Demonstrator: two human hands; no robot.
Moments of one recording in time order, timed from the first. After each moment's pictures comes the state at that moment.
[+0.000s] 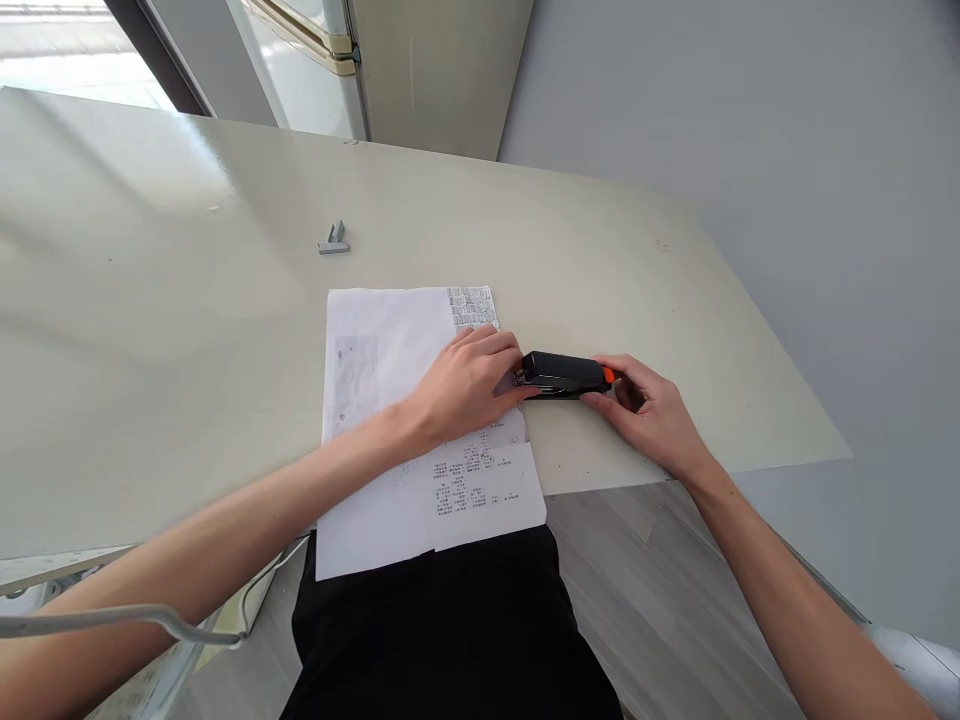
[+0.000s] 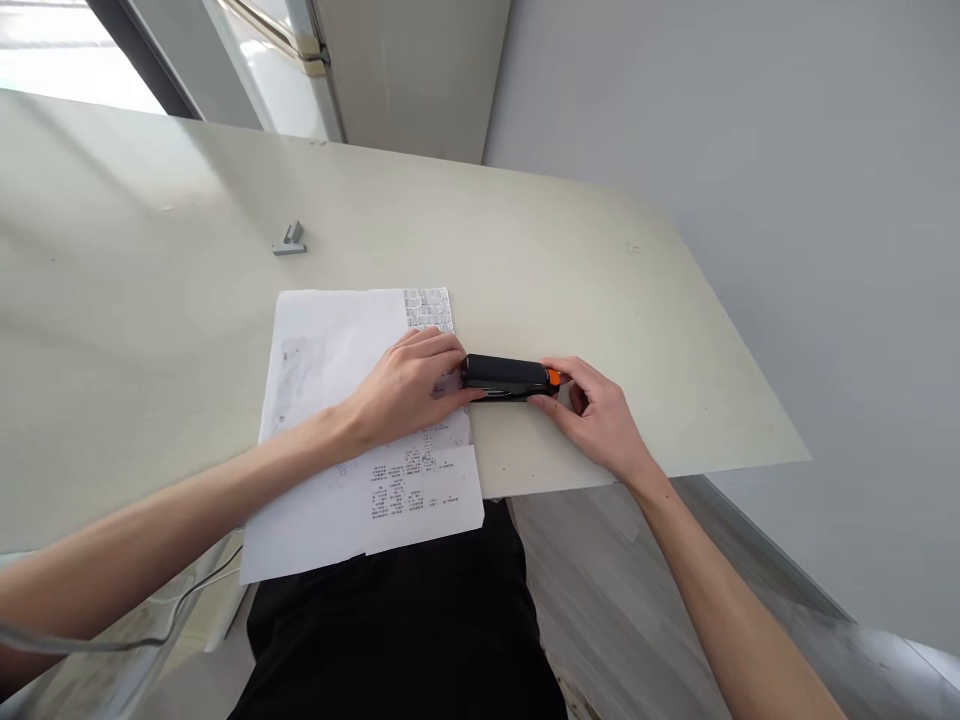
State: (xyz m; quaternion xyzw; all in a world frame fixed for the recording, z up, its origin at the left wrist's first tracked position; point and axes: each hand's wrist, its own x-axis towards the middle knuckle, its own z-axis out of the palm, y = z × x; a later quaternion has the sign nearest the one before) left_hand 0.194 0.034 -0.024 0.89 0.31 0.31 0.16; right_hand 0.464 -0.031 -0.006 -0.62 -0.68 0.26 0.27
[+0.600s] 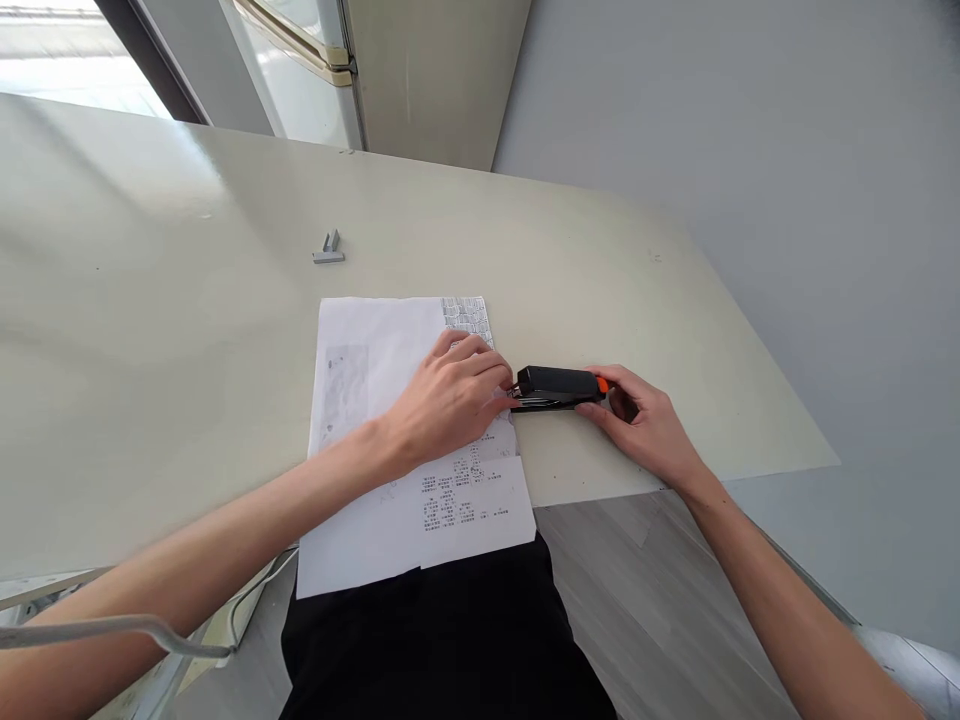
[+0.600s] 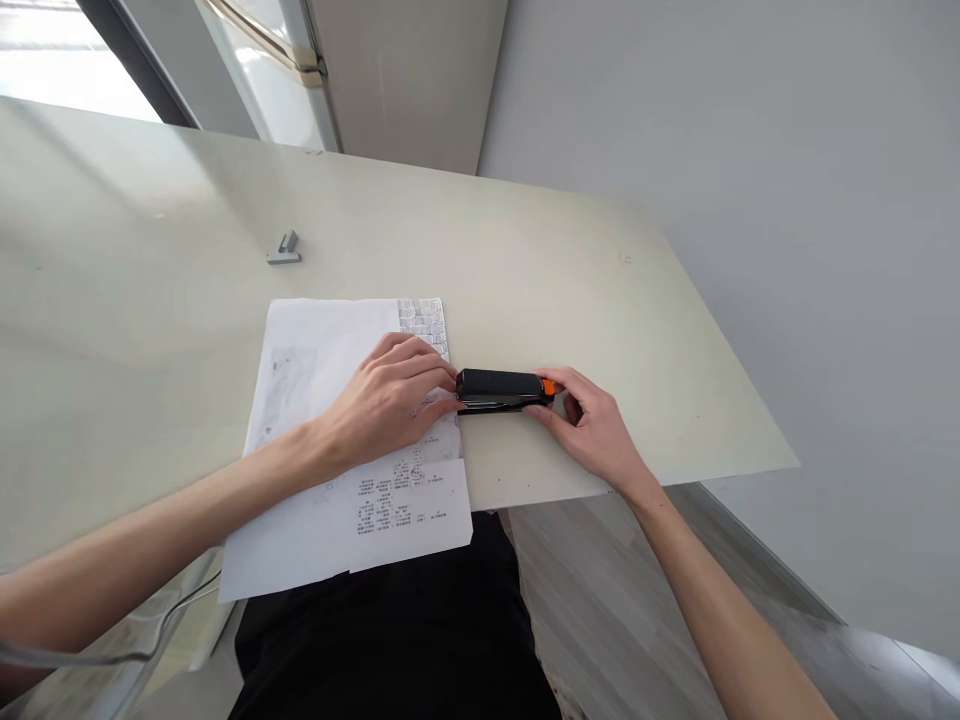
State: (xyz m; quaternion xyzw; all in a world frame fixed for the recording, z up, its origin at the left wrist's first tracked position) left_hand 0.180 0.024 -0.015 0.90 0.30 0.29 0.11; right_hand 0.465 -0.032 -0.007 -0.62 -0.70 0.25 0.26
